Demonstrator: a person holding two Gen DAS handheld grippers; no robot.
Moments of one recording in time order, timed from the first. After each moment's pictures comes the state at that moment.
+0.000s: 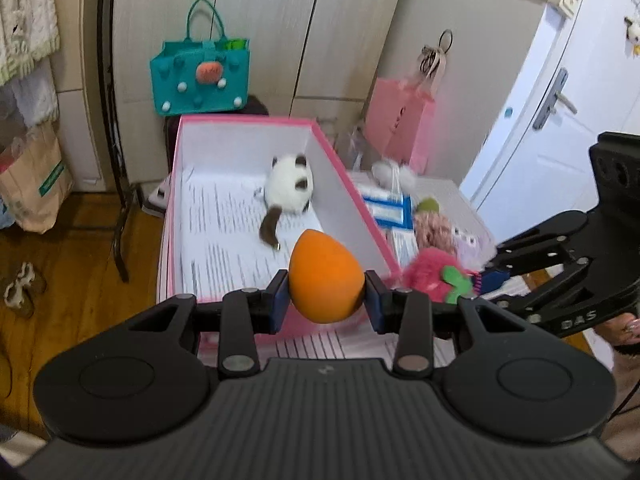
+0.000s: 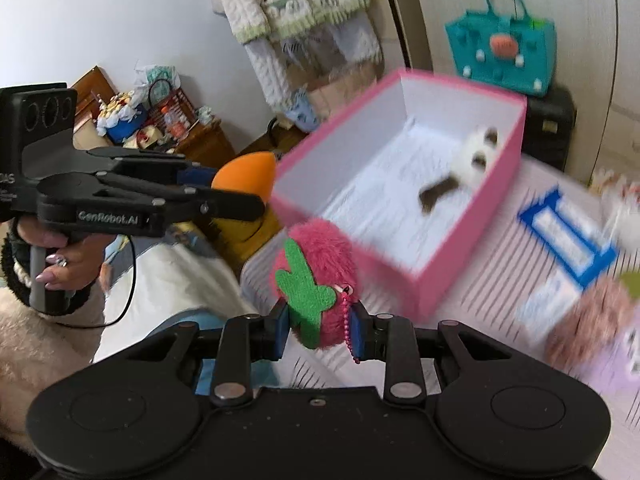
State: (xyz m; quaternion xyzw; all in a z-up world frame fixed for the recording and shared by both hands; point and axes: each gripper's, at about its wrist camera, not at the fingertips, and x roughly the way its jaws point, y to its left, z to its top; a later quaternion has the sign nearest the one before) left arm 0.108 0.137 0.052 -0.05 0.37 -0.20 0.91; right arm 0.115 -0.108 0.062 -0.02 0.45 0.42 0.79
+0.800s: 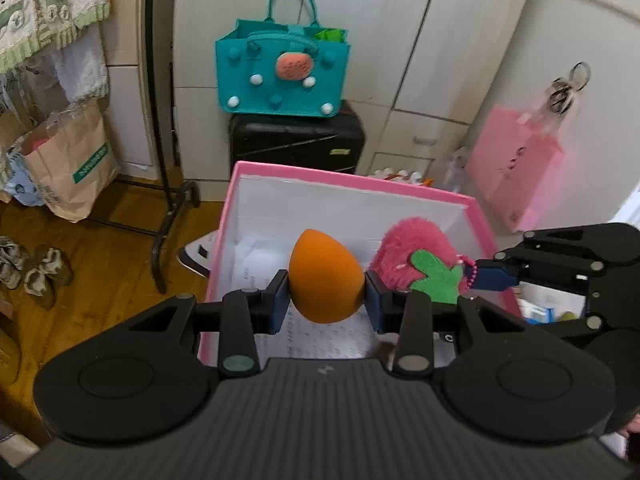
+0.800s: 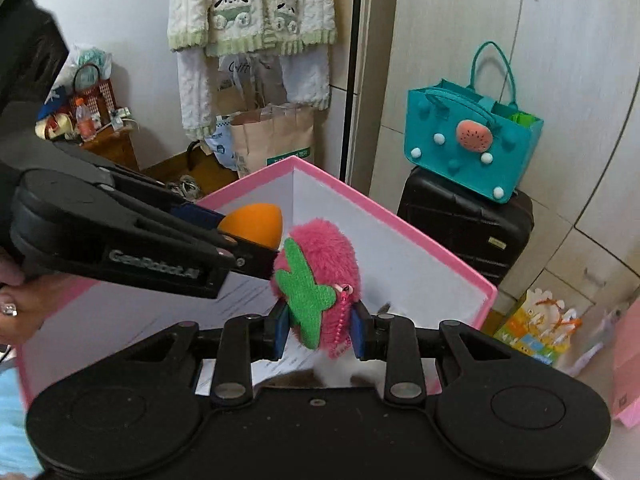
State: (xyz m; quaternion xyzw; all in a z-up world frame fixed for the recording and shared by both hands) left arm 0.320 0.144 -0.016 -0.08 0.39 -0.06 0.91; right arm 0.313 -0.019 0.018 -0.15 0.36 0.35 0.85
